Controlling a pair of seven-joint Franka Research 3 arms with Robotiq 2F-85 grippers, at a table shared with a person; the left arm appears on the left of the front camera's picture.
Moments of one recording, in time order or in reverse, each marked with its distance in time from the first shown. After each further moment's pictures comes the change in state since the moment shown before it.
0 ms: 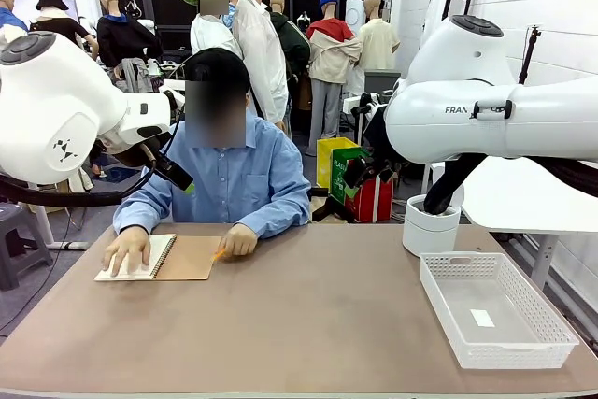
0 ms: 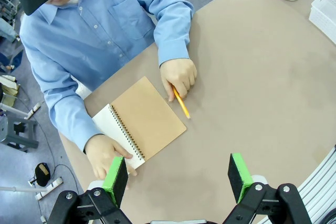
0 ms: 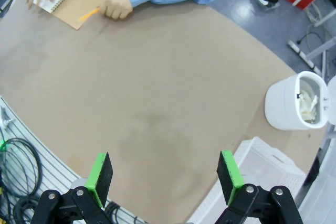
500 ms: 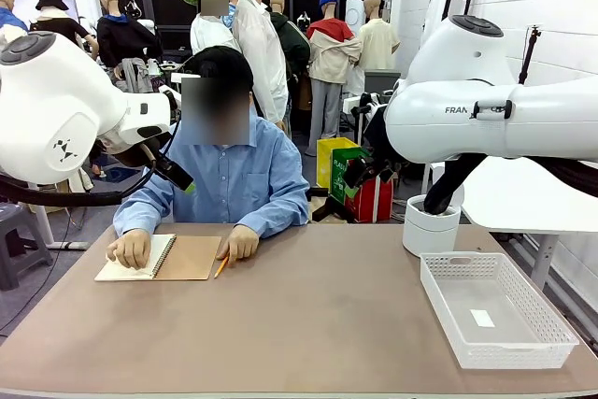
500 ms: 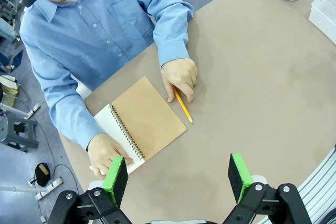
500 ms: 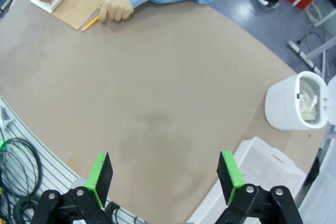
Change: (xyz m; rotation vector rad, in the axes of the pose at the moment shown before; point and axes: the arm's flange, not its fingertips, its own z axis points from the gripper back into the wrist) left arm 0.000 0.000 0.000 0.000 0.000 0.000; right arm 0.000 0.000 0.000 0.000 0.000 0.000
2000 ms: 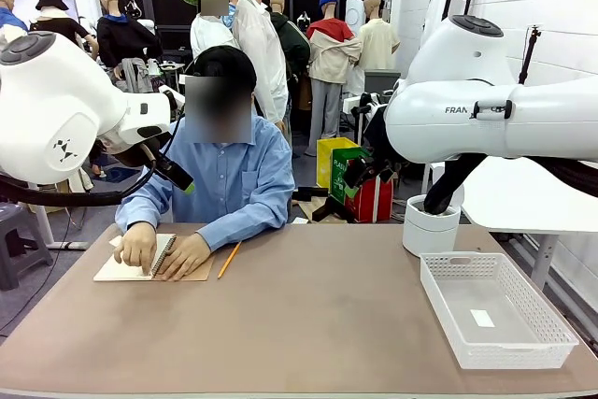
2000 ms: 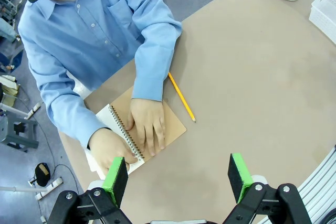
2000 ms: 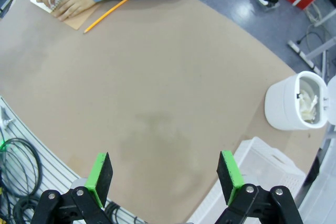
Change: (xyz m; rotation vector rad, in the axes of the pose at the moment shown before) left arm 0.000 0.000 0.000 0.000 0.000 0.000; right arm 0.000 0.000 0.000 0.000 0.000 0.000
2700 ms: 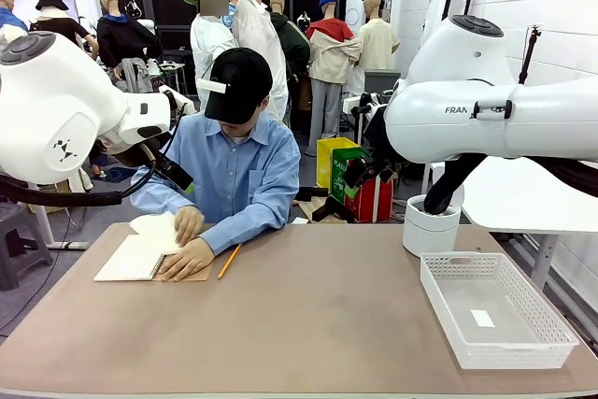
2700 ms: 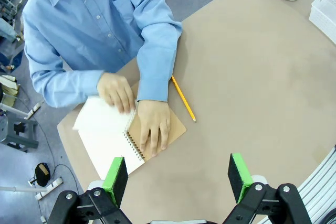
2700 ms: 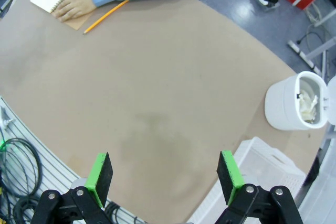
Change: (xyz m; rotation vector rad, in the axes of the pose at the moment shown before) left arm 0.000 0.000 0.000 0.000 0.000 0.000; right arm 0.000 0.000 0.000 0.000 0.000 0.000
